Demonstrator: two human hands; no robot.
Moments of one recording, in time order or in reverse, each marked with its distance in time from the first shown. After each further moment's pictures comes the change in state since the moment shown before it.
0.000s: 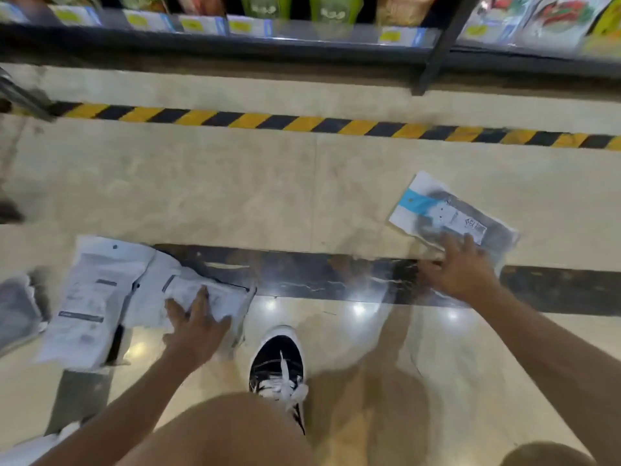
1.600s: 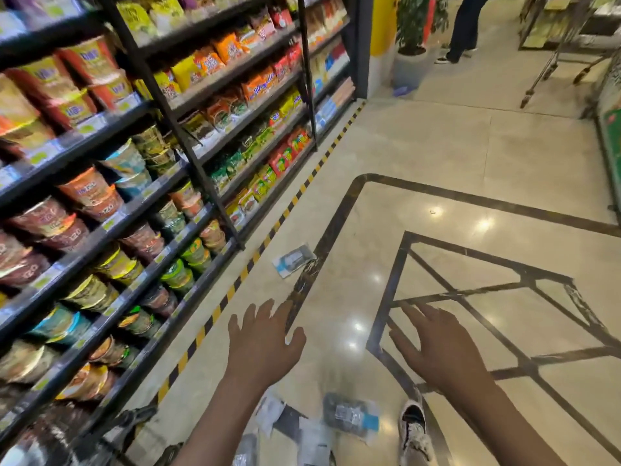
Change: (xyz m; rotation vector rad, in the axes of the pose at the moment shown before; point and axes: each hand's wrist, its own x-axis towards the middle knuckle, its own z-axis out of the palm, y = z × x) left_hand -0.673 -0.175 -0.596 0.916 0.135 1.537; right_hand -1.041 -0.312 -0.277 0.480 0.540 0.645
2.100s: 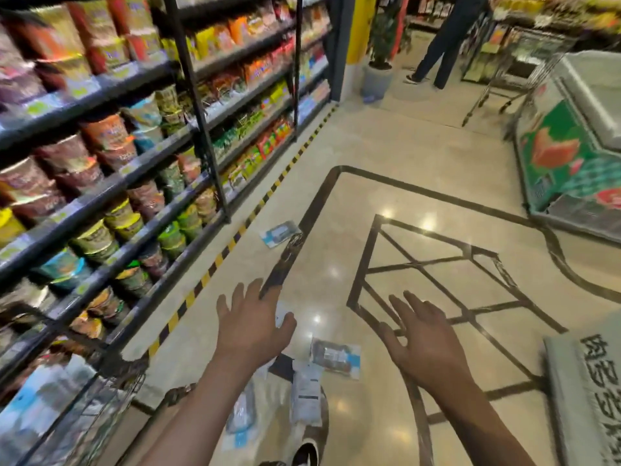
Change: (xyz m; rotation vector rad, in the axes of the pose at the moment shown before) left_hand -0.209 -0.173 0.010 -0.058 0.121 0.144; right_hand -0.247 -0.204 0.016 -0.066 0.225 0.119
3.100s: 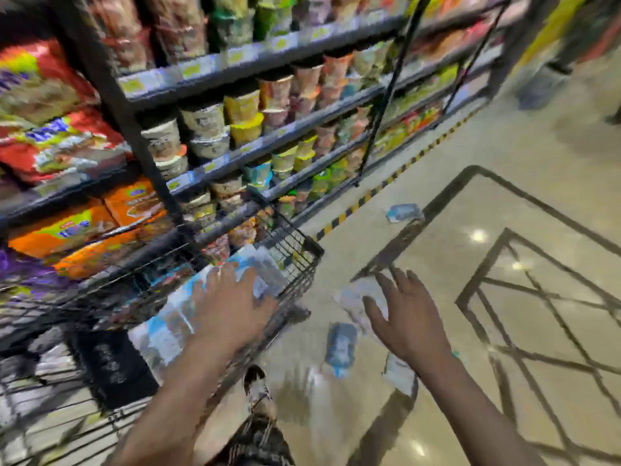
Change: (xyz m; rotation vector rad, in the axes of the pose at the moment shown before) left_hand -0.261 -0.433 -0.012 -0.013 0.085 -0.505; right_hand -0.141 -0.410 0.129 0.040 -0.123 -0.490
